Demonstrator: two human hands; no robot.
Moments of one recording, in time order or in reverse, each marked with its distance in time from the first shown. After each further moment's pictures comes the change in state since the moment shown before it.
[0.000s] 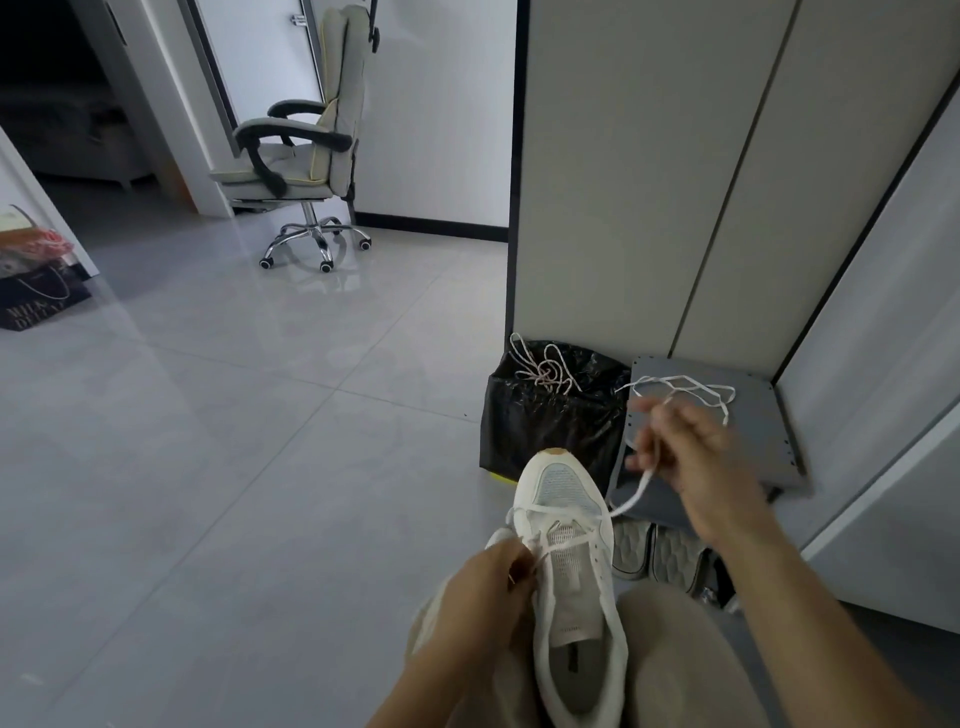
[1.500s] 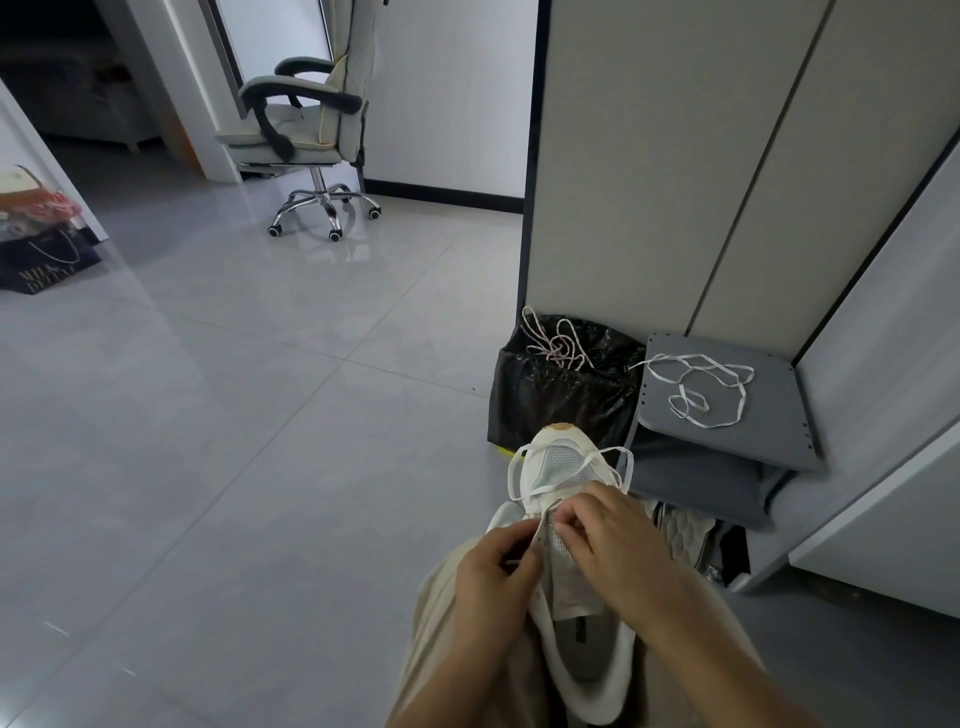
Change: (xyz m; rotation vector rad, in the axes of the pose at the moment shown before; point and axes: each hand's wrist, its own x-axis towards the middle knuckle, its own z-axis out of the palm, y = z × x) left_hand -0.018 0.013 0.013 -0.746 0.316 -0.071; right_hand -0.040 0.094 0.044 -1.149 -0.101 -0.576
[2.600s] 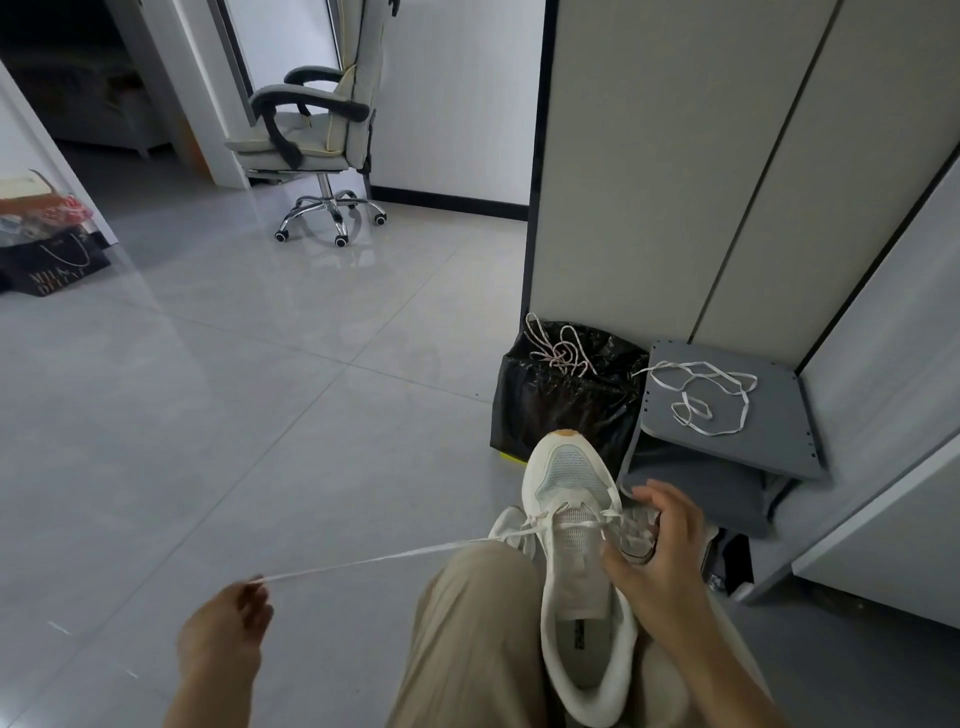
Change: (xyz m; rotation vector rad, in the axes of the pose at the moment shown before) left_hand 0.020 -0.078 -0.209 -0.470 0.800 -0.611; right_hand -0.031 0.015 -0.008 0.530 0.141 0.475
